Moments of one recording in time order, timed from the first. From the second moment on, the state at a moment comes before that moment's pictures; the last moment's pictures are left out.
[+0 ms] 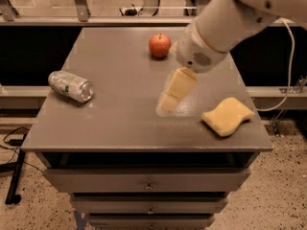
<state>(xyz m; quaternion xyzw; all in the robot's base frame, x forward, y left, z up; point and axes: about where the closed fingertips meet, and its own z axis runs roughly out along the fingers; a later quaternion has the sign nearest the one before) 0.507 -0.048 0.930 -0.61 0.74 0.11 0.26</state>
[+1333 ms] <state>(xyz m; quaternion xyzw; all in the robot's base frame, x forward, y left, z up) 0.559 0.132 0.913 -0.57 0.67 0.27 0.39</state>
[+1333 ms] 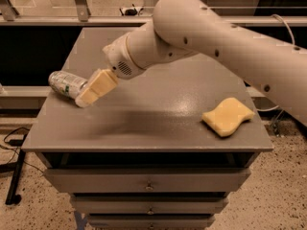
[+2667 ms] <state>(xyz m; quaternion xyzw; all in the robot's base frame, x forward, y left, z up) 0.595 0.201 0.865 -0.54 0.67 0.29 0.41</state>
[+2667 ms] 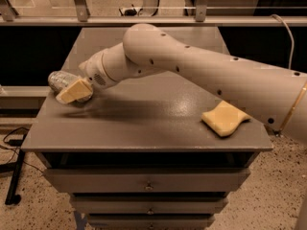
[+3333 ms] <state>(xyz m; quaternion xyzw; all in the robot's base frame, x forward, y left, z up) 0.601 0.166 0.871 -0.51 0.69 0.28 0.43</state>
